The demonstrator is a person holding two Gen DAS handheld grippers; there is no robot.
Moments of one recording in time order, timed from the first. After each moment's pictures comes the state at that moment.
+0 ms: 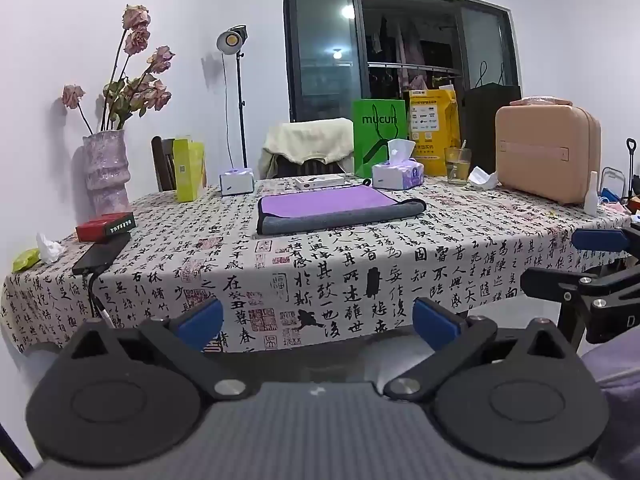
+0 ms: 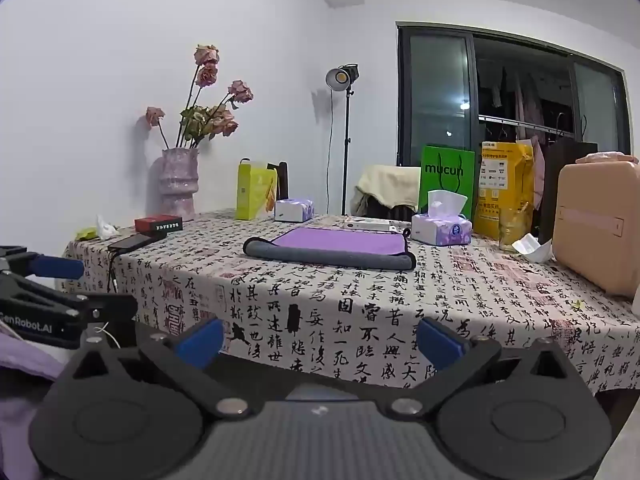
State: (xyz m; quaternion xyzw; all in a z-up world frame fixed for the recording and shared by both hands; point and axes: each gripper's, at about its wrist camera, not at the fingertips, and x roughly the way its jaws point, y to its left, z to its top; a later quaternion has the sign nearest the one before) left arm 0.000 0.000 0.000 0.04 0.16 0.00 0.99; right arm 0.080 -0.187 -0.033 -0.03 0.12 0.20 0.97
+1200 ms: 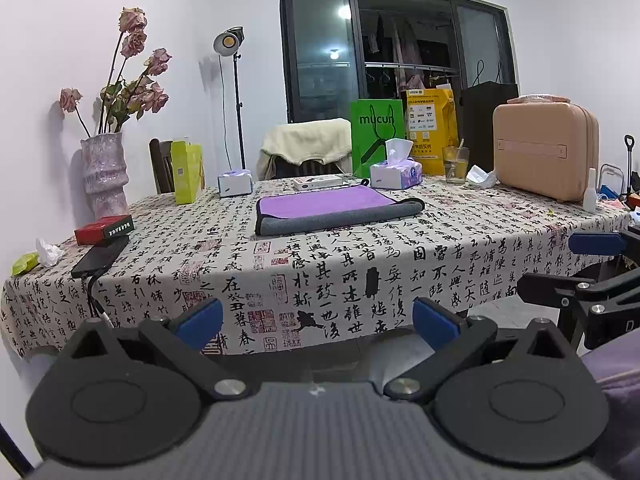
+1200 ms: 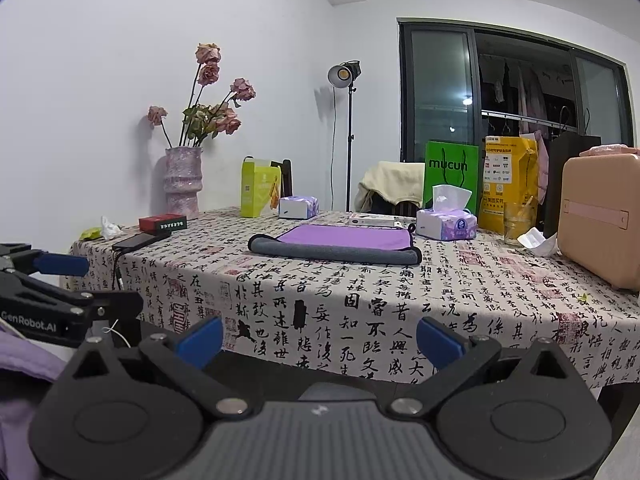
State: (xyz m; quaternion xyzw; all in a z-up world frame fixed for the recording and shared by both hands) left arm 0.001 -0.002 0.002 0.04 0.16 -0.01 0.99; right arm 0.080 -0.184 -0.034 -0.02 0.12 0.20 0.97
